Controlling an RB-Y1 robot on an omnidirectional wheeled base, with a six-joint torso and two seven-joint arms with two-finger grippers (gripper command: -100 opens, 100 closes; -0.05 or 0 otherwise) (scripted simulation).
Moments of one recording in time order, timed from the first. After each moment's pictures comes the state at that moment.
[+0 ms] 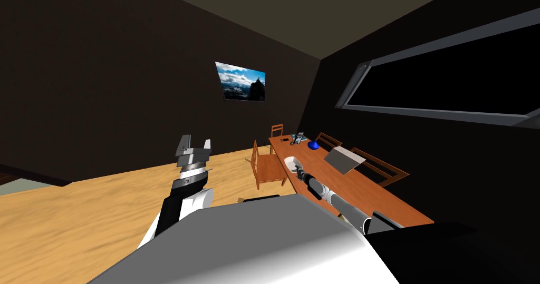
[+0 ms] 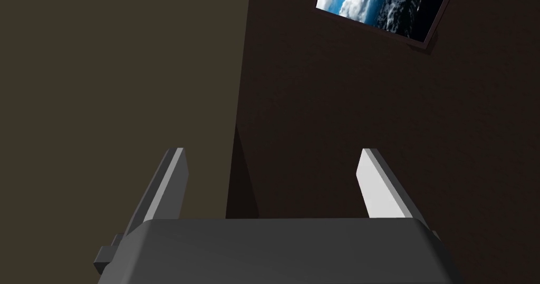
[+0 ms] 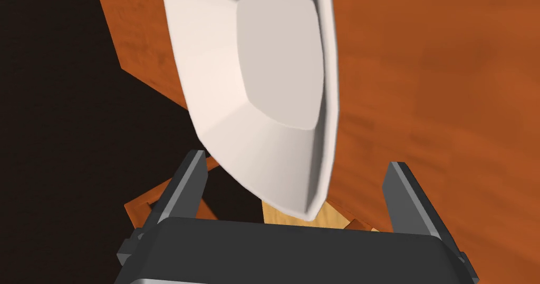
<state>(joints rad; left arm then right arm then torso) 0.47 -0.01 0.06 -2.28 0.06 -0.43 0.11 0.08 -0.76 0.47 -1.15 1.69 -0.08 0.64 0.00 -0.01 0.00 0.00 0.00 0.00</state>
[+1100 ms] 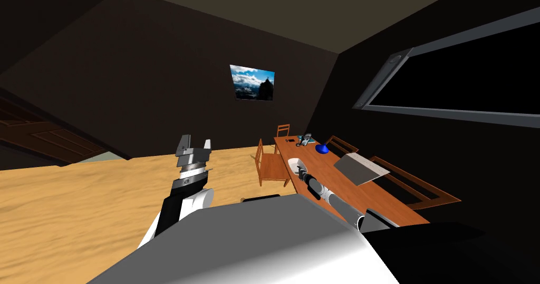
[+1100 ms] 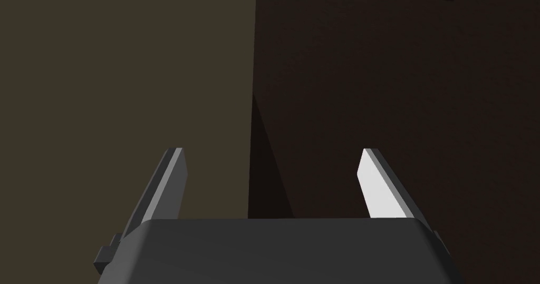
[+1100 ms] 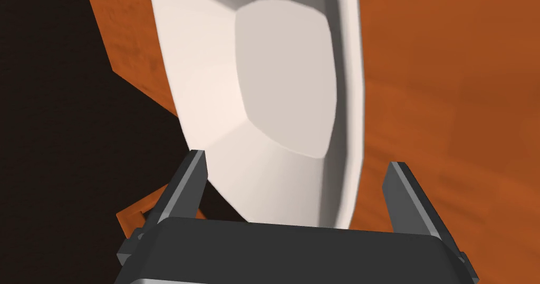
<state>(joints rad) 0.47 -0.01 0.06 -2.28 0.06 -0.43 0.11 0.04 -0.71 0.45 -1.03 1.65 -0.03 0.64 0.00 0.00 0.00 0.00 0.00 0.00</state>
